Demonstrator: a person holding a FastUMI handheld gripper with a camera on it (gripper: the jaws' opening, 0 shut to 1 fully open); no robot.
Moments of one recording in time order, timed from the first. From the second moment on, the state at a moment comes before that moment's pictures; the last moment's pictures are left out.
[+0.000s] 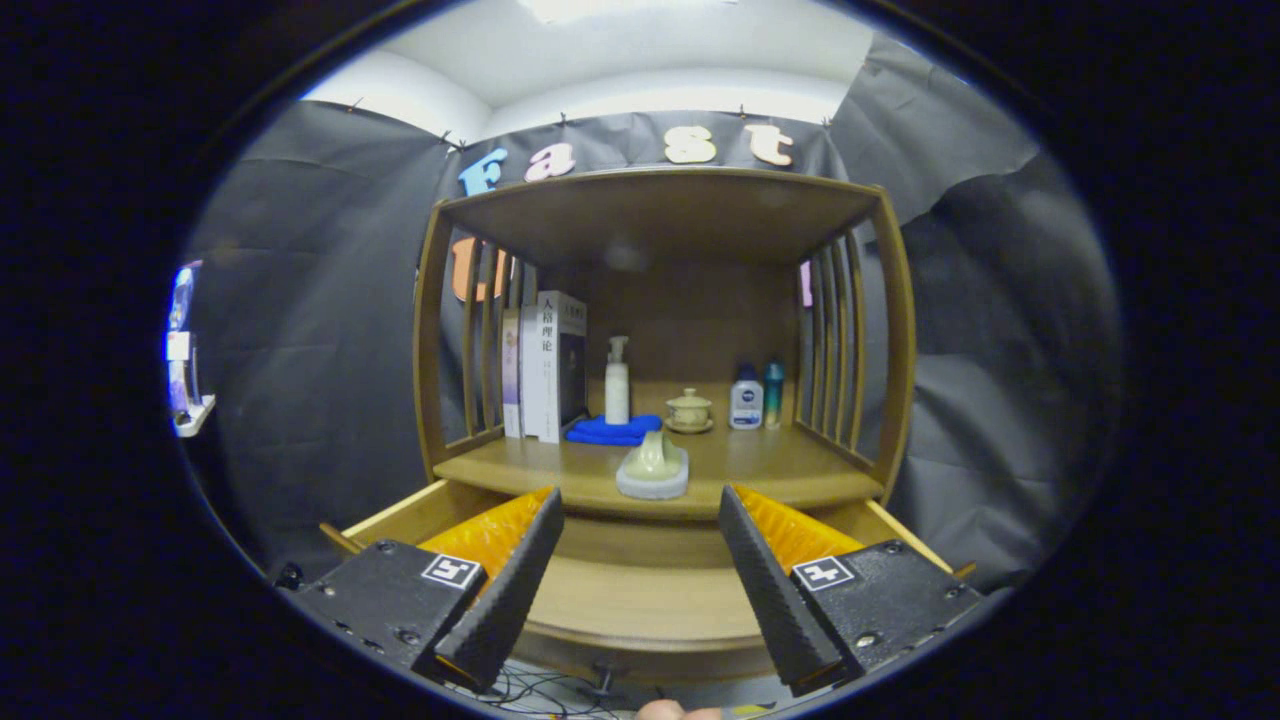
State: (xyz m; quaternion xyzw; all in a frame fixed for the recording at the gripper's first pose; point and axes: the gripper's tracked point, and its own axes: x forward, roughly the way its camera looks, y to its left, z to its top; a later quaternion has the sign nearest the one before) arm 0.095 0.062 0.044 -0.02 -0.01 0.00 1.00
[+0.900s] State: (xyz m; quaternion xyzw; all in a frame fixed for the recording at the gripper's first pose) arm 0.060 0.067 -0.059 -0.02 0.02 -0.03 1.00
